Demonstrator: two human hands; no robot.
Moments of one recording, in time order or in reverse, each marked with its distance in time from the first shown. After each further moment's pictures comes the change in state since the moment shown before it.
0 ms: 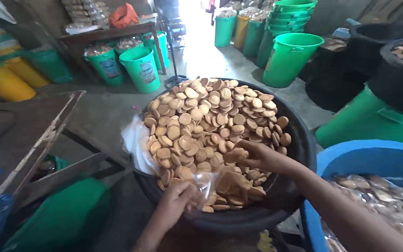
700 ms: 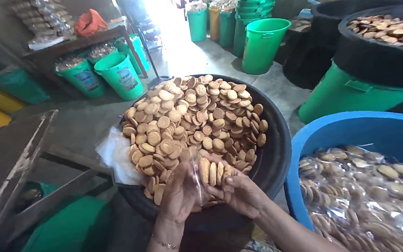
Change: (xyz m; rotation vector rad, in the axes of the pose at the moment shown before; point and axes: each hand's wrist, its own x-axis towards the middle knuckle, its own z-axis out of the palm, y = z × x) left_hand 0.041 0.037 0.054 -1.211 0.060 0.012; right_hand -0.039 -0.045 0.109 1.709 0.039 -0.293
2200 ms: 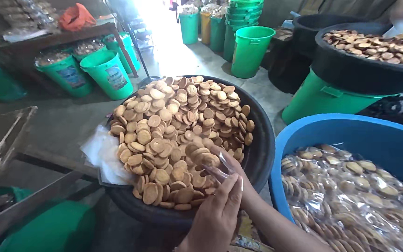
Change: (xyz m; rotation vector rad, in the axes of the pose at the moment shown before) left_hand -0.034 -0.068 0.023 1.735 -0.414 1.045; right_hand 0.004 -0.009 0.022 -1.083 0.394 -0.280
